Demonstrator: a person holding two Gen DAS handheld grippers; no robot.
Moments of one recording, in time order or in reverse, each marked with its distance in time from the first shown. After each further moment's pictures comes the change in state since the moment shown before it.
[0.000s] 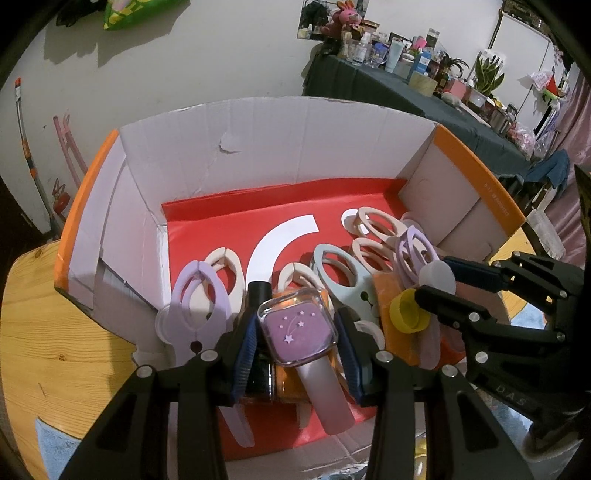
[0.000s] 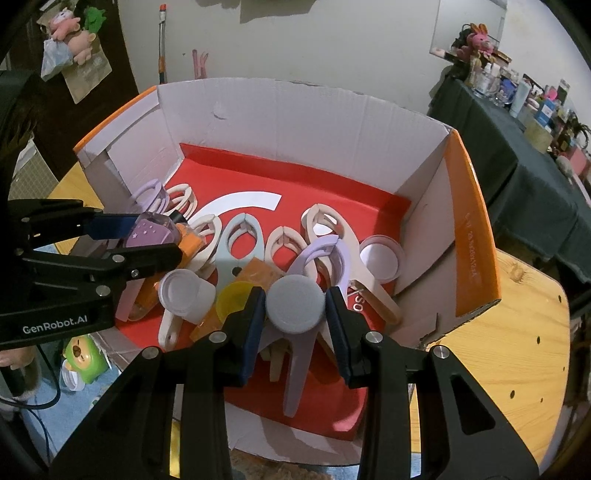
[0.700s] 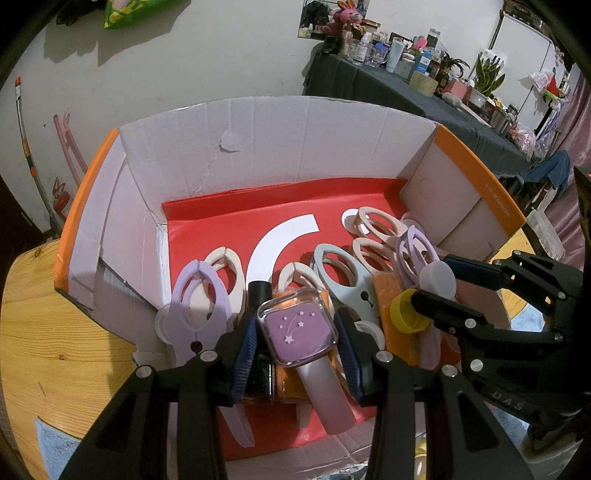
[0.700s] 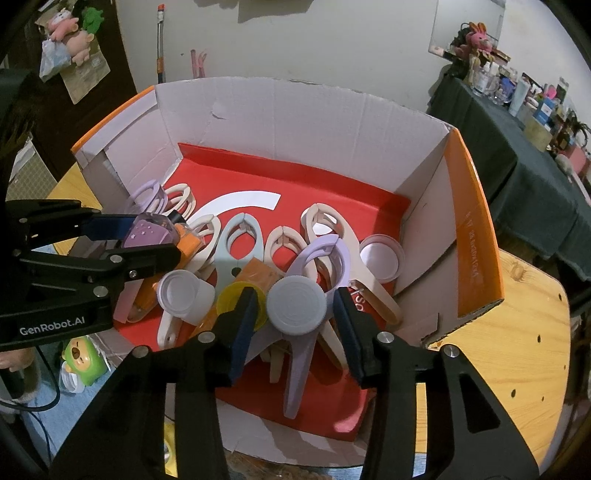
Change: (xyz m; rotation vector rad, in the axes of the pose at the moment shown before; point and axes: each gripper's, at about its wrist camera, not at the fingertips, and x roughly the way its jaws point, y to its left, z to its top) left arm 0.000 0.000 0.000 -0.005 0.002 -0.002; right arm 0.003 0.000 -0.001 0.006 0.003 -0.002
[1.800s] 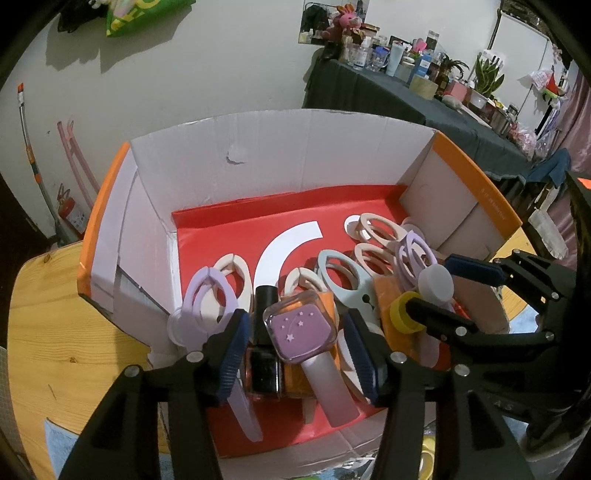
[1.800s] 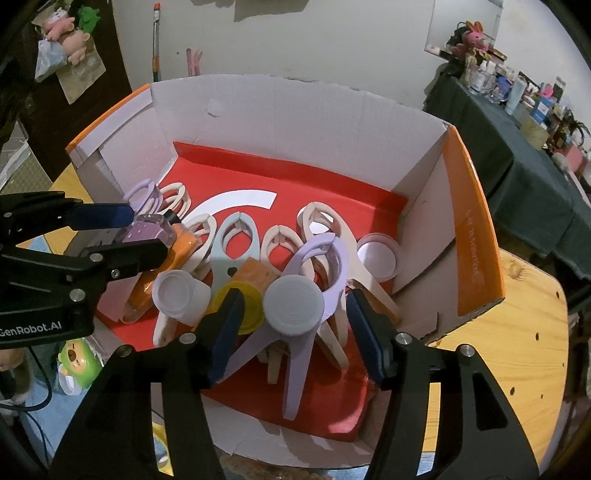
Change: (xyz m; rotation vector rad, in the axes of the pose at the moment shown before) left arm -0.007 -0.001 0.001 0.014 -0.022 0.021; right arm 0.001 0.000 0.001 0.008 0.001 -0.020
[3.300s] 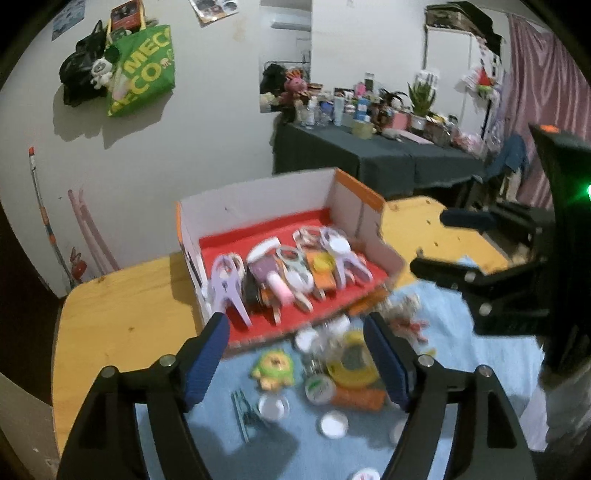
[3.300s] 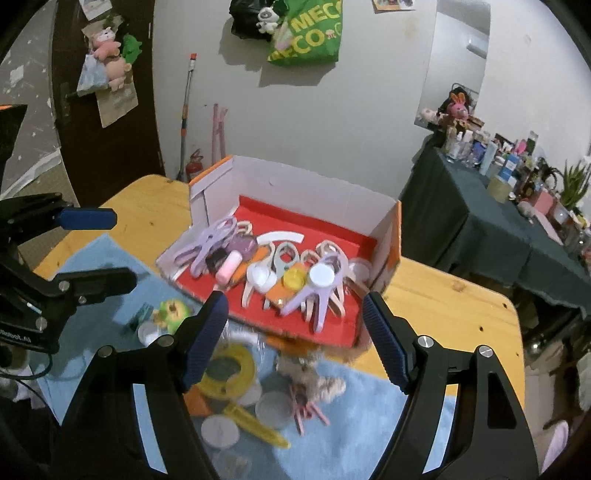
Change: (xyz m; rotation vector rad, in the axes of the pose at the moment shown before) left arm -0.161 -0.033 -0.110 0.175 -0.243 -0.024; right arm -0.153 0.049 -0.067 -0.082 -0.250 -0.041
